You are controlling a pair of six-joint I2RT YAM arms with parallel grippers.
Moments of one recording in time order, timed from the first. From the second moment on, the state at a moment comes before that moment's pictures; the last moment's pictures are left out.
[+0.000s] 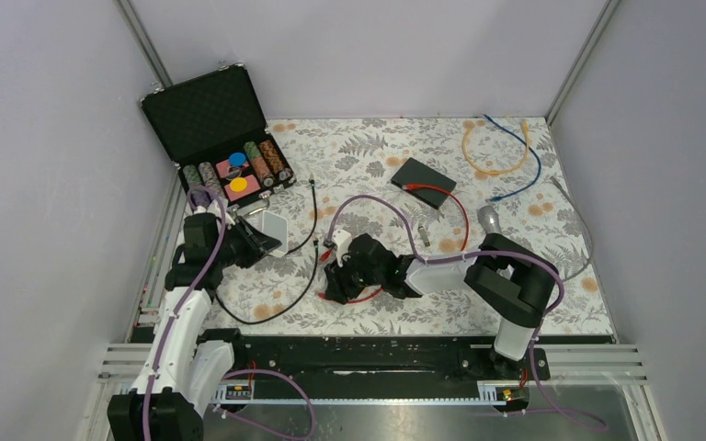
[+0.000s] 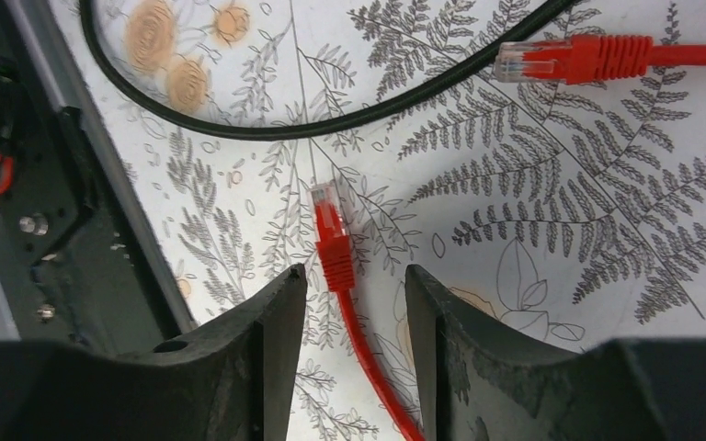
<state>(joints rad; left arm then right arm) 0.05 0.79 0.55 -0.42 0.47 -0.71 1.02 1.78 0.81 0.32 -0.28 0.34</state>
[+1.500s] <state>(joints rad) 0.06 0.82 0.53 -0.40 0.52 -0.71 1.06 1.70 0.72 0.27 -0.10 0.32</state>
